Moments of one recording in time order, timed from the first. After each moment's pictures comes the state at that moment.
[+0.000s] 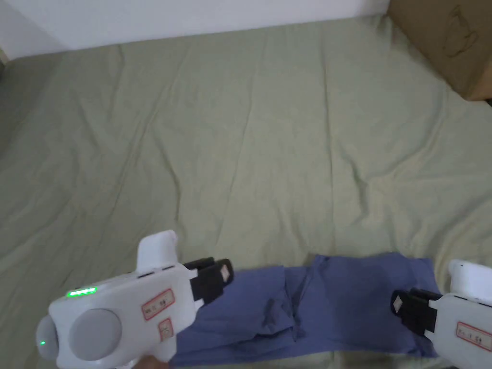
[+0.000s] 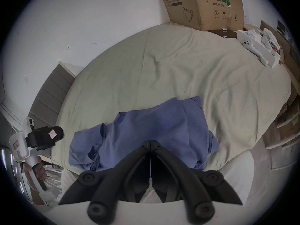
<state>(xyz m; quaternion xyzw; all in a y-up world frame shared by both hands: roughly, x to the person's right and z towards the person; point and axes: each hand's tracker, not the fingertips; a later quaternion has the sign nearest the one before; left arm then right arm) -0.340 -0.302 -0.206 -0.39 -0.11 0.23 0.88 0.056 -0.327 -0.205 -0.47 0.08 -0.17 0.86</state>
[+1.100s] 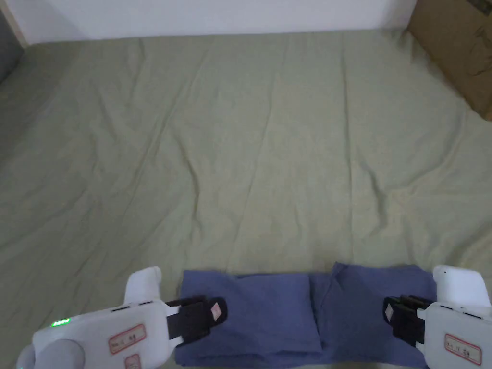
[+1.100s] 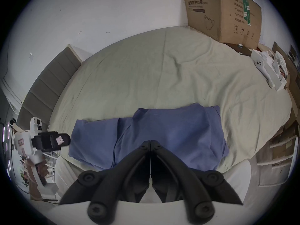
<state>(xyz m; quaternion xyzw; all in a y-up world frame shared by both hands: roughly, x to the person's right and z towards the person) -0.413 -0.352 -0.171 -0.42 -0.16 0.33 0.83 0.000 -0.311 -0.207 -0.47 0.12 -0.08 0.87</state>
